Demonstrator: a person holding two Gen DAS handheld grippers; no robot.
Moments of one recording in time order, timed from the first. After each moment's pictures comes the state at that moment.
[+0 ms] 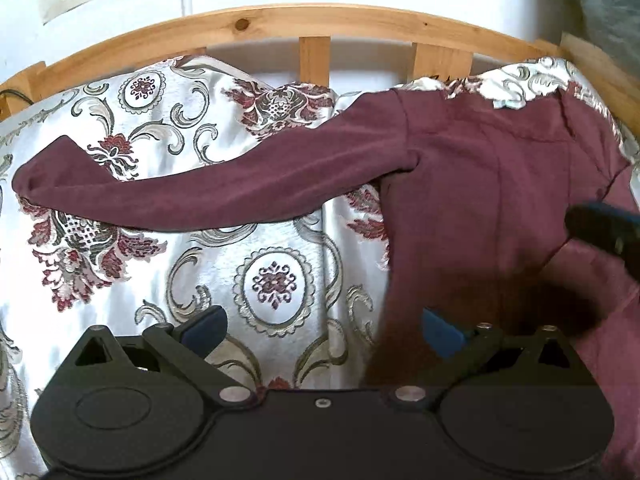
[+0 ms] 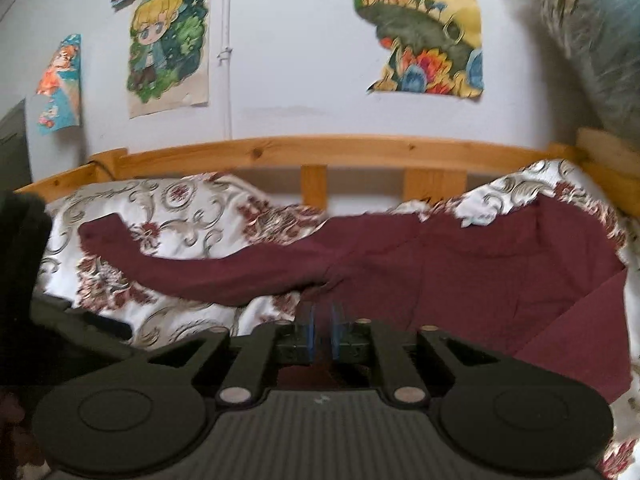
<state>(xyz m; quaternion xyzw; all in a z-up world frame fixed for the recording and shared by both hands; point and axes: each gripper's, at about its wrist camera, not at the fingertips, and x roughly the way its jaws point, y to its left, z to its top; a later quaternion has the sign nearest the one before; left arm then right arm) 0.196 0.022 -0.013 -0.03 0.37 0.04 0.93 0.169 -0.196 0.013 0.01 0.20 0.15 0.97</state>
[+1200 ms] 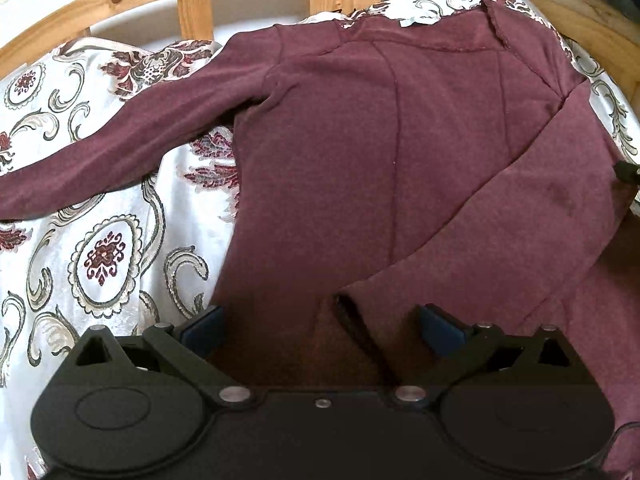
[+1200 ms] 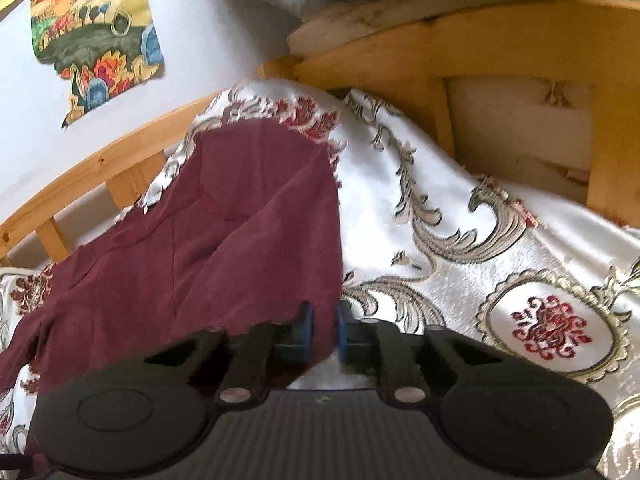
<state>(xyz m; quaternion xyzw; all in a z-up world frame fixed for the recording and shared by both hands) 0.227 -0.072 -0.070 0.01 0.42 -0.02 0.91 0.210 -0.418 -0.069 0.22 0.23 -0.13 0.94</state>
